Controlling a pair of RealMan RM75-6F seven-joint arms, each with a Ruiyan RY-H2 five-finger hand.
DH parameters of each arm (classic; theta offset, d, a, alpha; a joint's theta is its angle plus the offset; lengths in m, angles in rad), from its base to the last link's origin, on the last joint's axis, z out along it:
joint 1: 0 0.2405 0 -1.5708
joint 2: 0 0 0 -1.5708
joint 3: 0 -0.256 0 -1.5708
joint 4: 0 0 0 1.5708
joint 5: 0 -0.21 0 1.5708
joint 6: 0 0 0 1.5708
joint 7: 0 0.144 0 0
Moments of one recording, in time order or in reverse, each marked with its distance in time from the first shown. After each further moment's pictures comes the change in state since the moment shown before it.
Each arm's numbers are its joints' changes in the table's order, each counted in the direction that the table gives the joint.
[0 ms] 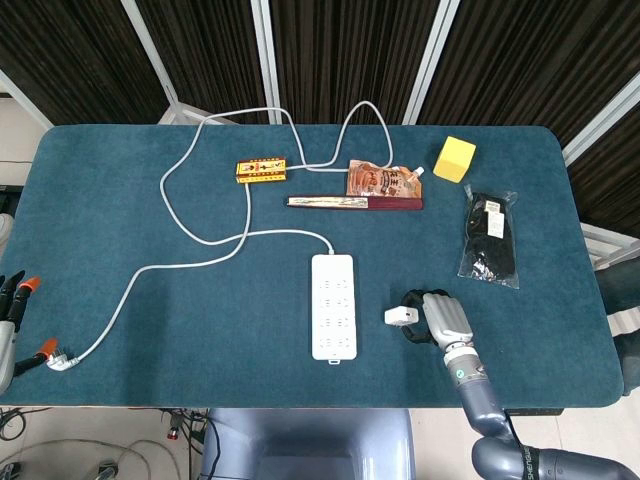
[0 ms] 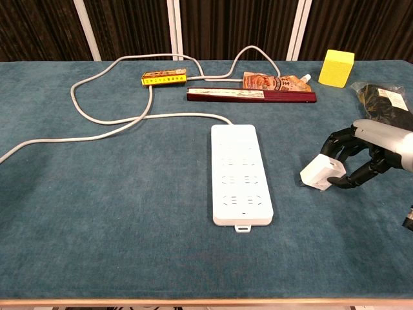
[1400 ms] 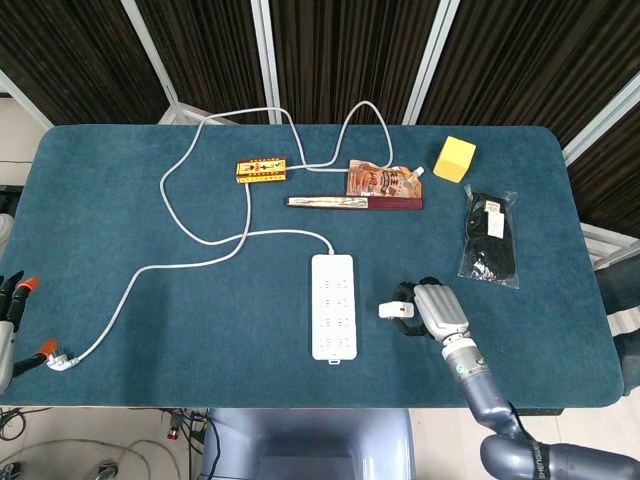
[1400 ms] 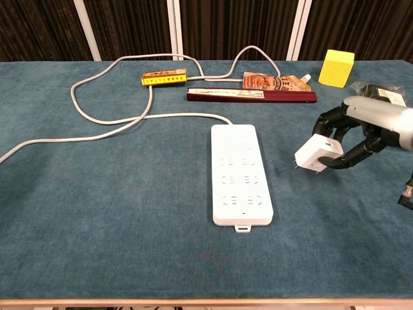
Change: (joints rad) left arm 0.002 0.002 0.002 0.003 0.005 0.003 -0.006; right arm 0.036 0.099 -0.016 0.062 0.127 -0.059 0.005
